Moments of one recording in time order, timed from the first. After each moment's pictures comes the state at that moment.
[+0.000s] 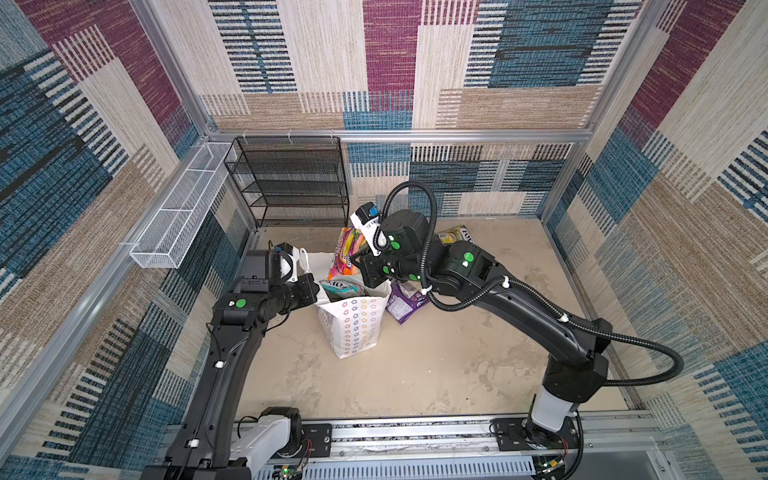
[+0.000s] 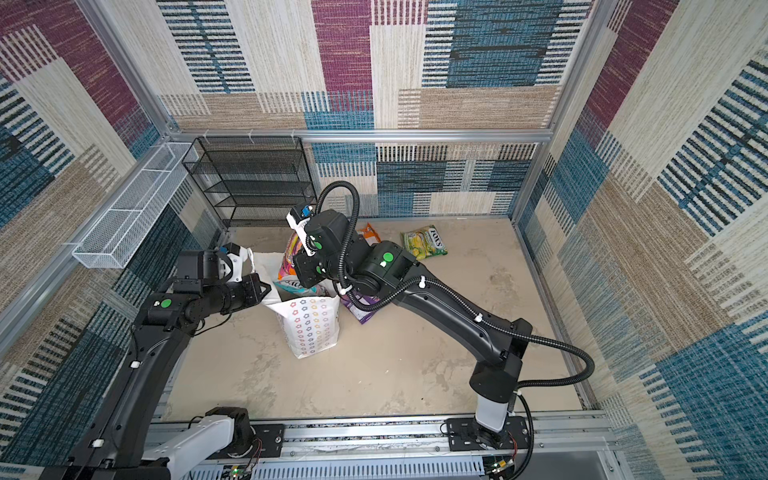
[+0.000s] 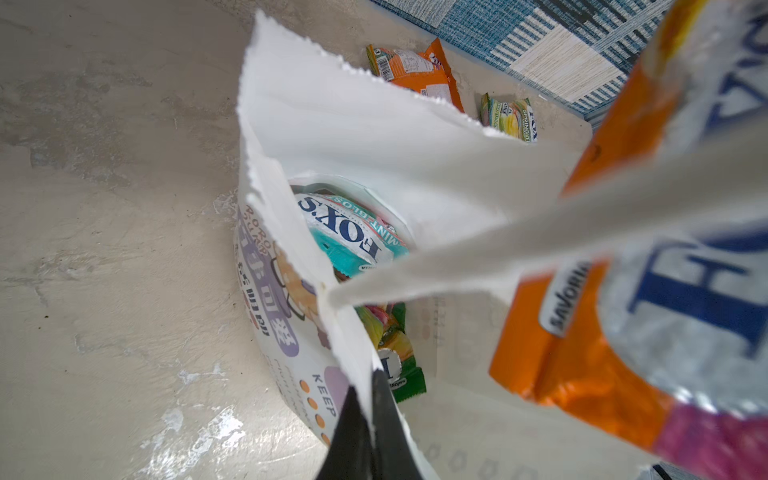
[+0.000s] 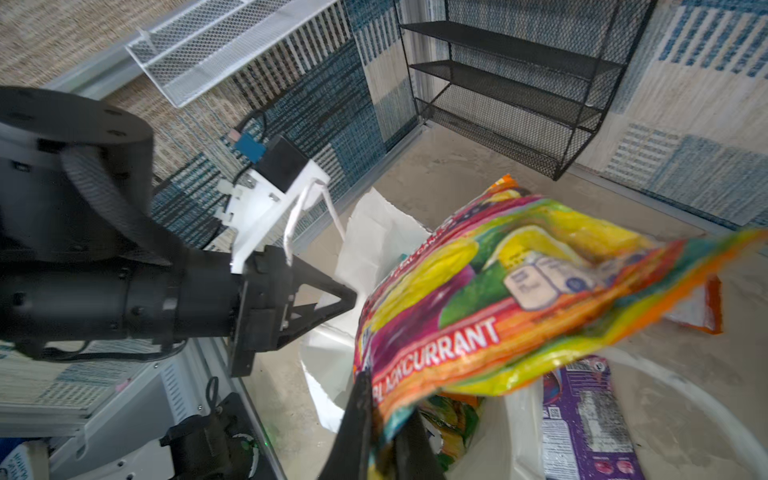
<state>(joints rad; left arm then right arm) -0.07 1.06 1.17 -0.92 0.31 -0.35 1.03 1.80 2.11 -0.84 0.06 0.29</state>
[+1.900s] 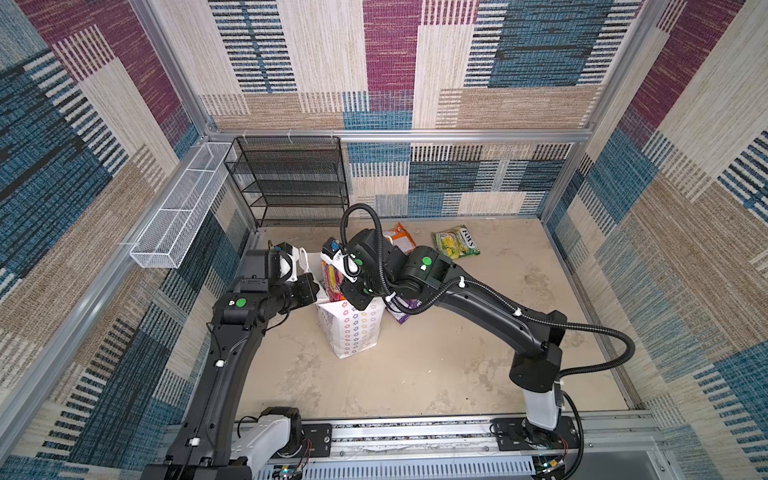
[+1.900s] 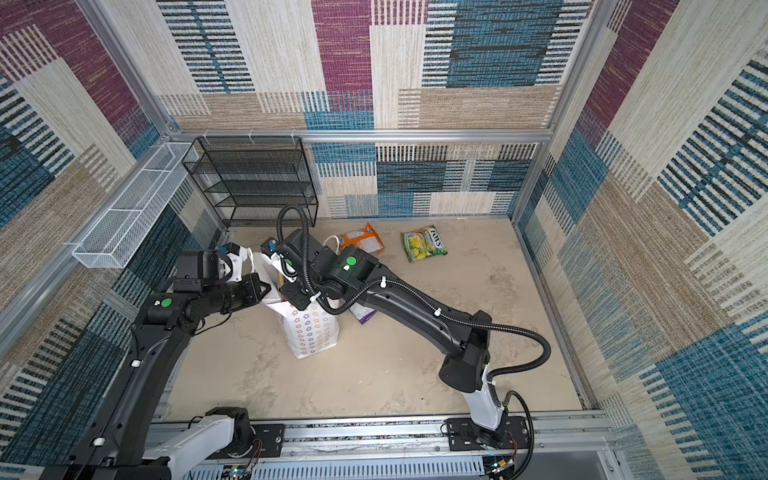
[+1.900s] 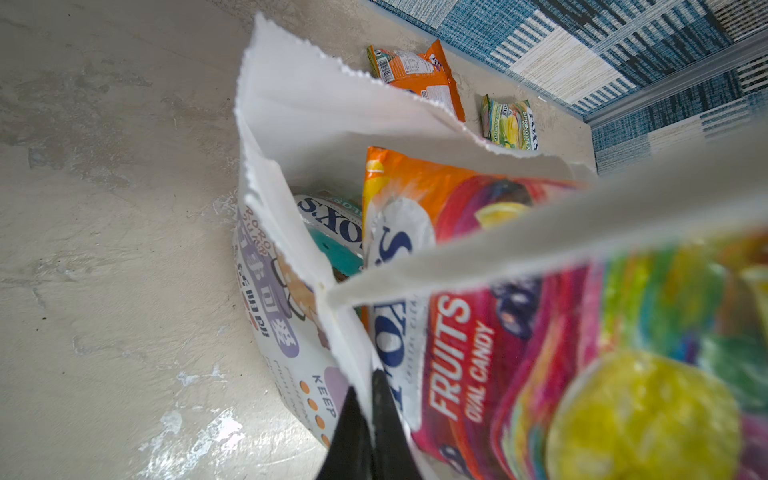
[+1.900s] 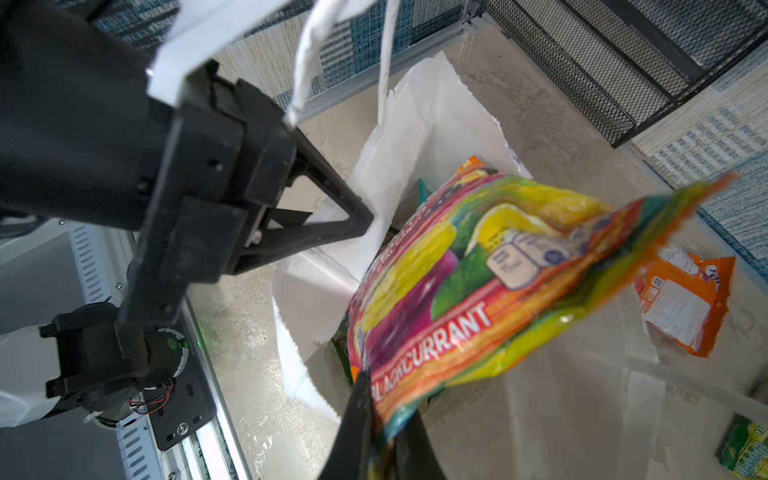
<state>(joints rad) -0.06 1.06 1.17 -0.91 0.32 -0.35 1.08 2.00 2.27 -1.04 0.06 0.04</state>
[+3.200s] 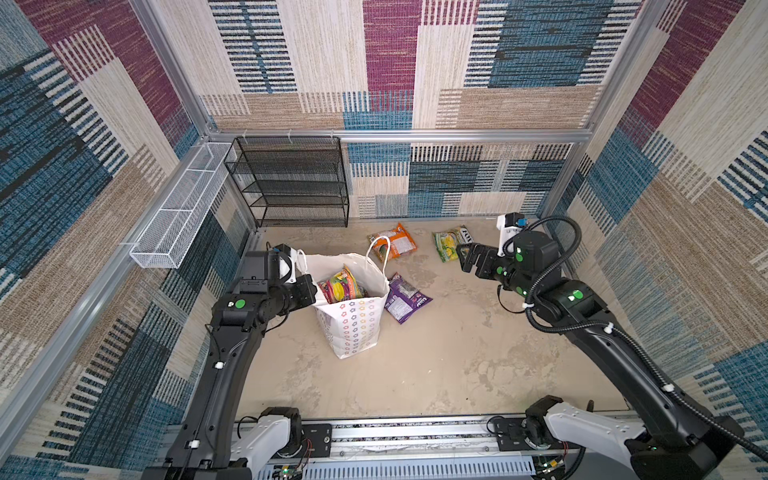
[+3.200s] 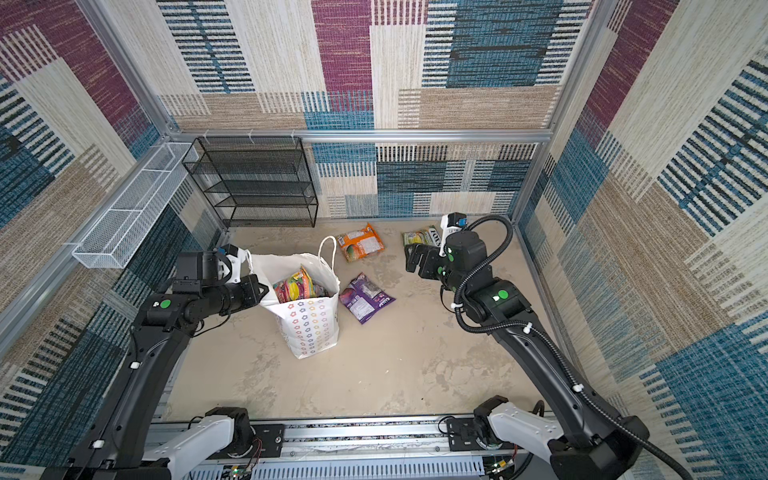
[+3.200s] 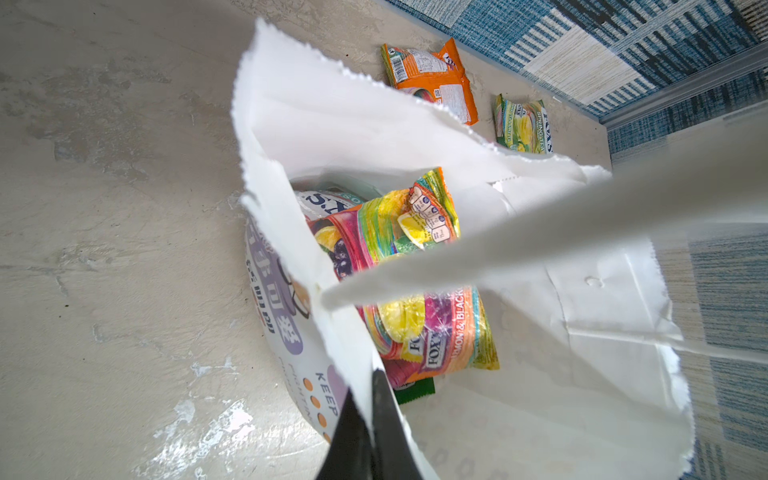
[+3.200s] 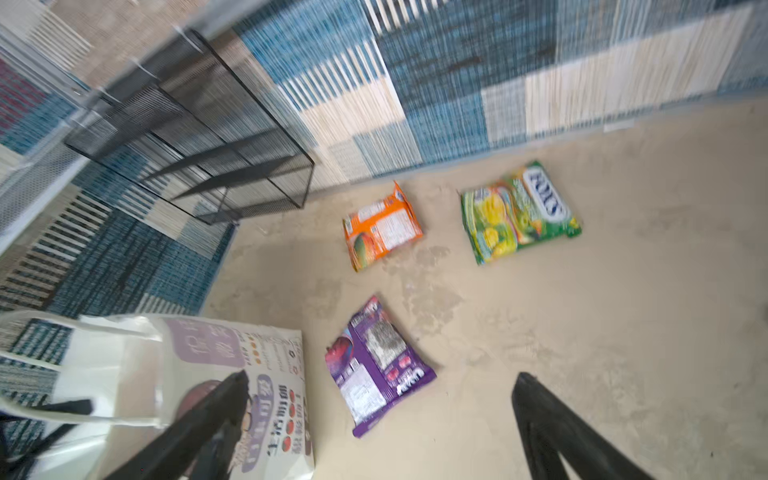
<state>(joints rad) -0.05 1.06 1.17 -0.93 0.29 -0.35 0.41 1.10 1.09 -0.49 -0.03 0.56</state>
